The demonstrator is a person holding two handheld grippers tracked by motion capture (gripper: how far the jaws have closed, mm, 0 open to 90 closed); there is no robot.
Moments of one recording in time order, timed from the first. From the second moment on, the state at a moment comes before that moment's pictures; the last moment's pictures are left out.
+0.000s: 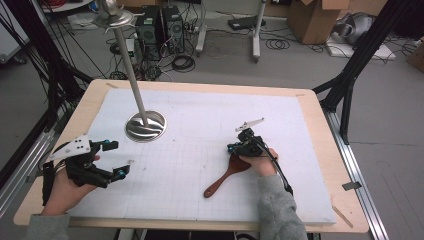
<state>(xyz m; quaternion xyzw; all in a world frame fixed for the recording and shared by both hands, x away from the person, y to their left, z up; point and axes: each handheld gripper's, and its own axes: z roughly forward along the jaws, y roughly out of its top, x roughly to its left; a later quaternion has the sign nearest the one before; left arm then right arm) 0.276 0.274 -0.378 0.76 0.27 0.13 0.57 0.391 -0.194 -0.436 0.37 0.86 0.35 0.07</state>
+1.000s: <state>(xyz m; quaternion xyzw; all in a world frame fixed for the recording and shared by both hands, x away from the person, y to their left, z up) 0.290 0.254 -0.380 0.78 0.26 0.11 0.56 0.341 -0.235 -0.438 0.40 0.84 0.36 0.08</state>
